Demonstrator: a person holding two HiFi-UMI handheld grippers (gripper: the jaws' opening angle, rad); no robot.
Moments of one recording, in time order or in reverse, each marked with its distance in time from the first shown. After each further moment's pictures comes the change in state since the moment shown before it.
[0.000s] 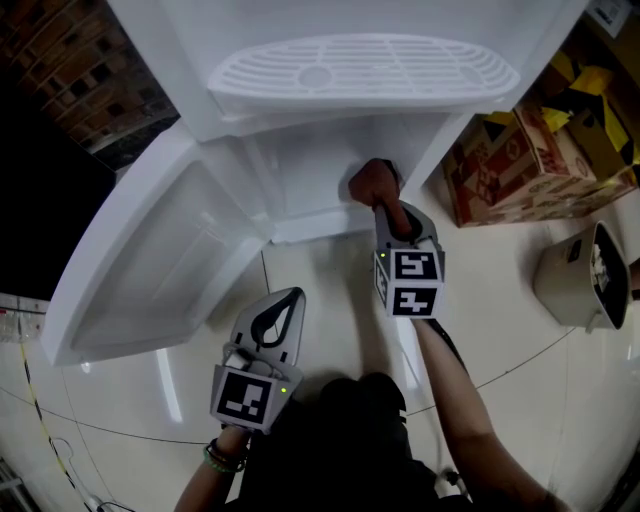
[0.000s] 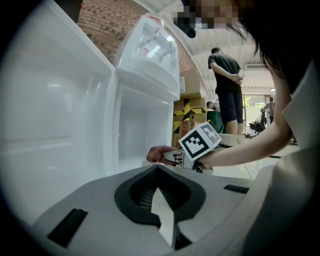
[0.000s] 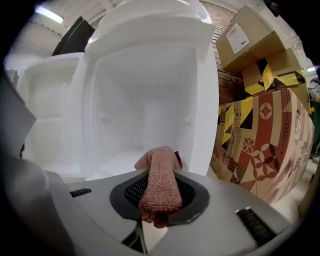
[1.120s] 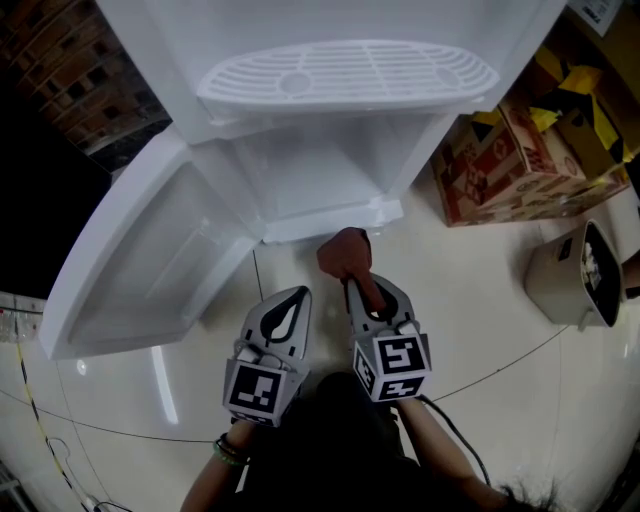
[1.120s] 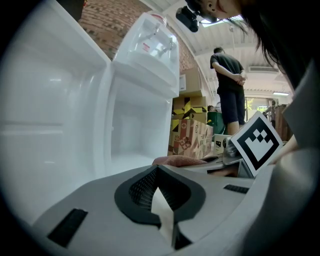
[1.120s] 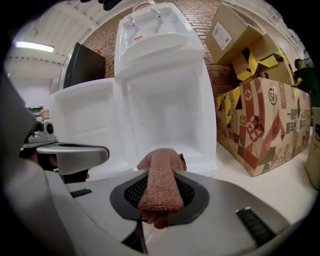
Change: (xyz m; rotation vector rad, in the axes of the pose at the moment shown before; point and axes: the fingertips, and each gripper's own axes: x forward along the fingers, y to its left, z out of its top) left arm 0.016 -0.019 -0.010 -0.041 0.004 0.003; right arm -0.101 0.073 -0.040 0.165 0.012 0.157
